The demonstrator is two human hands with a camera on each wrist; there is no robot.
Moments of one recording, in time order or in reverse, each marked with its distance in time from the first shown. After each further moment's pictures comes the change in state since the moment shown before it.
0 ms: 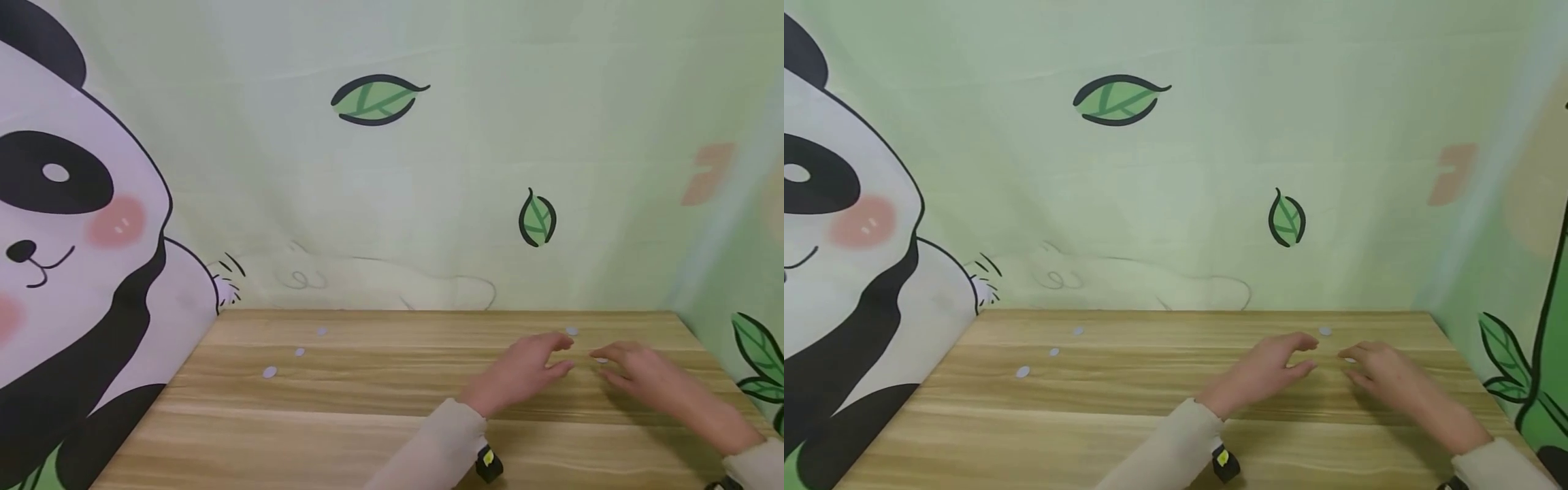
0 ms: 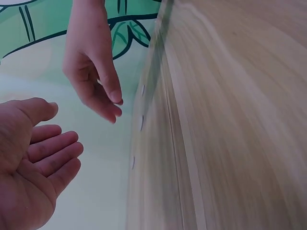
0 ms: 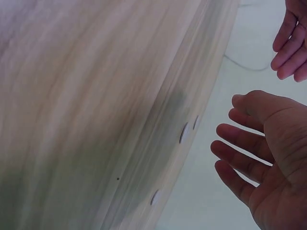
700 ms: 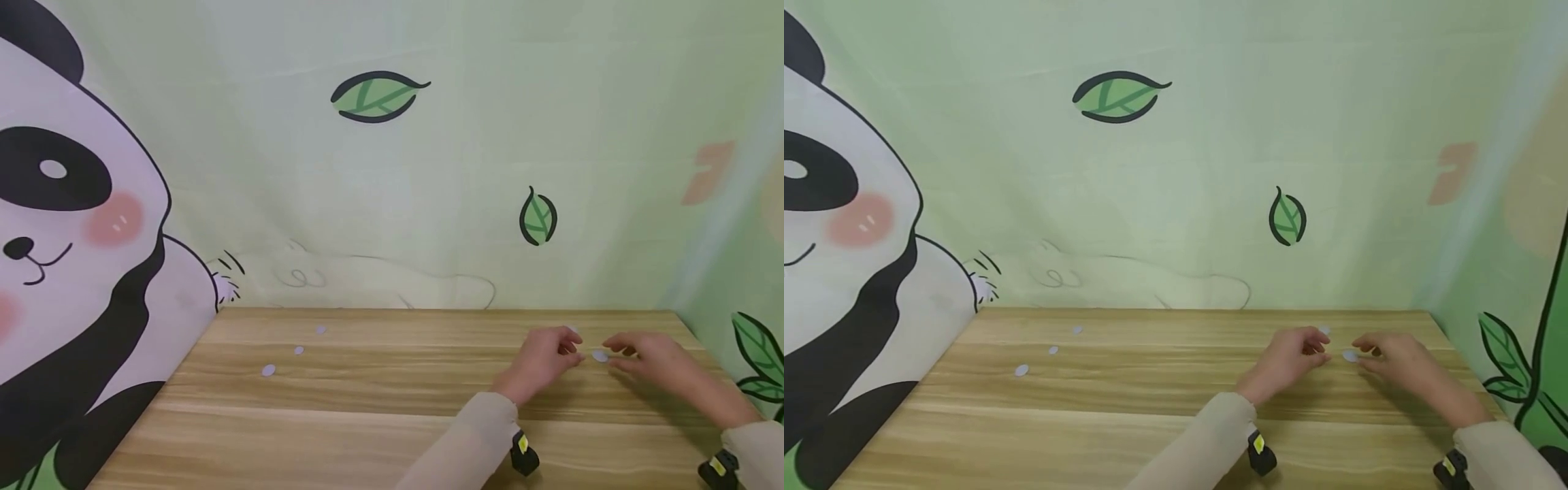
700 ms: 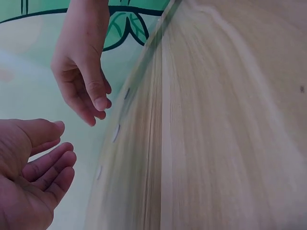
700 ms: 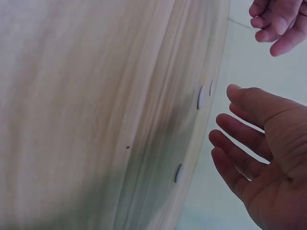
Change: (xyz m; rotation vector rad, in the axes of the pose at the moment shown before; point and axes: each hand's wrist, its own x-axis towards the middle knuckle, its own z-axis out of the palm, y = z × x) left_hand 0.035 0.005 0.033 -0.307 0.125 -0.216; right_hand 0.005 0.037 0.001 0.155 -0.095 0.164
